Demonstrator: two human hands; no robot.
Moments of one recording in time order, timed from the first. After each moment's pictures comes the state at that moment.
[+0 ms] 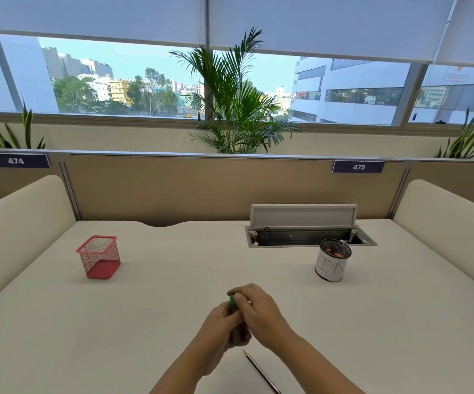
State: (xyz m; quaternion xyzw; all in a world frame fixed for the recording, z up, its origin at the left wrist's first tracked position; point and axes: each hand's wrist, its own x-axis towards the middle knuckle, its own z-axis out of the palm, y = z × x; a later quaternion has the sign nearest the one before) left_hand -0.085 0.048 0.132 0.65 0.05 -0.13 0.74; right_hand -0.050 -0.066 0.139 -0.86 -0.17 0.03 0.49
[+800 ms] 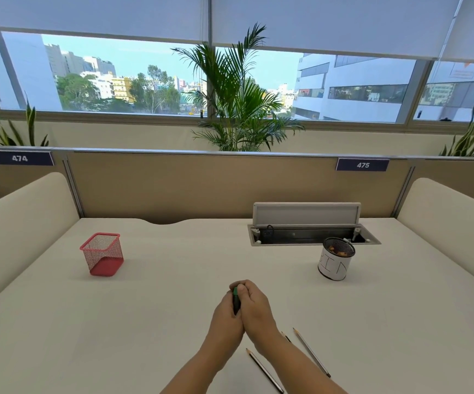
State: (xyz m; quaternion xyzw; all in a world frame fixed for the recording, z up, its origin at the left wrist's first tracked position) left_hand -0.080 0.031 0.129 0.75 0.06 0.00 0.66; right_hand -0.052 -0.036 0.130 -0.75 -0.03 0.05 0.66
